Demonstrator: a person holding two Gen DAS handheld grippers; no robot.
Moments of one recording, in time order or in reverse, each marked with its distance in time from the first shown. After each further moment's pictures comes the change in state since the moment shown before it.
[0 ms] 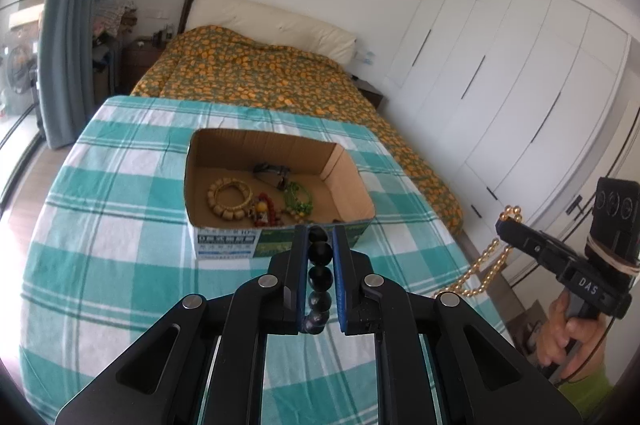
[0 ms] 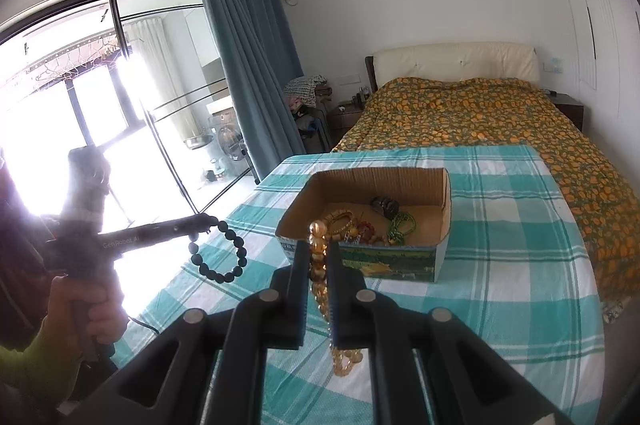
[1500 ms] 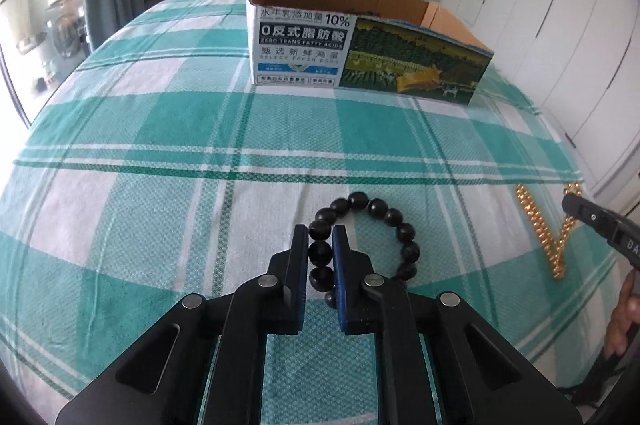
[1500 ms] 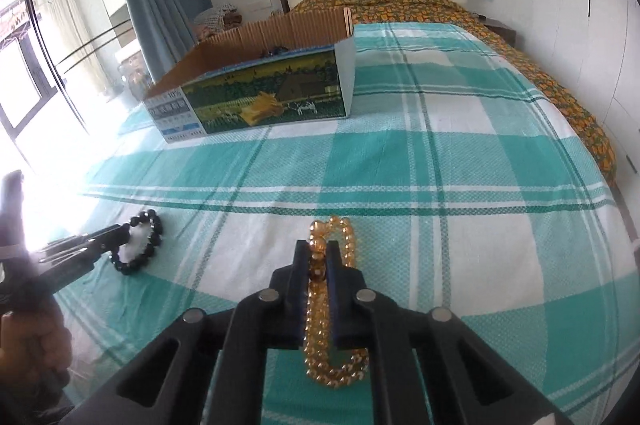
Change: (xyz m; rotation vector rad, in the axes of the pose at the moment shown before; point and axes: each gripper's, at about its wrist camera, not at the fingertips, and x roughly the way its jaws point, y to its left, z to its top) left arm 0.083 0.045 -0.174 -0.026 0.175 0.267; right arm 0.056 -0.057 -0.169 0.148 0.241 -0.285
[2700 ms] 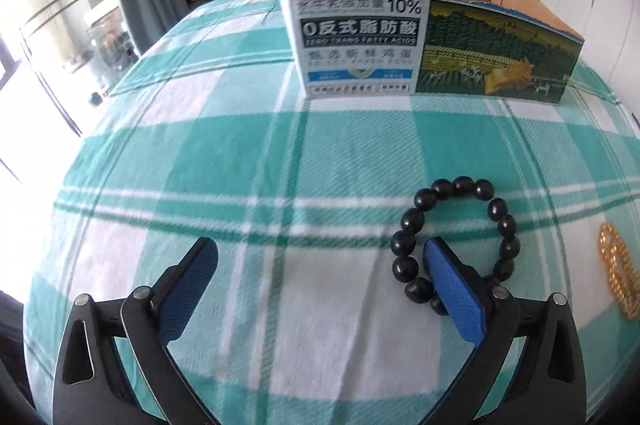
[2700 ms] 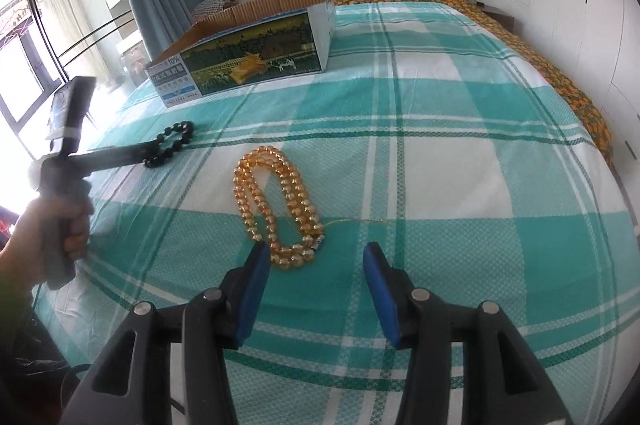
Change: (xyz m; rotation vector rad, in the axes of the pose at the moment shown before) left arm 0.050 0.005 0.030 0.045 0.076 0.300; right arm -0.001 -0.030 -0.050 0.006 0.069 -0.013
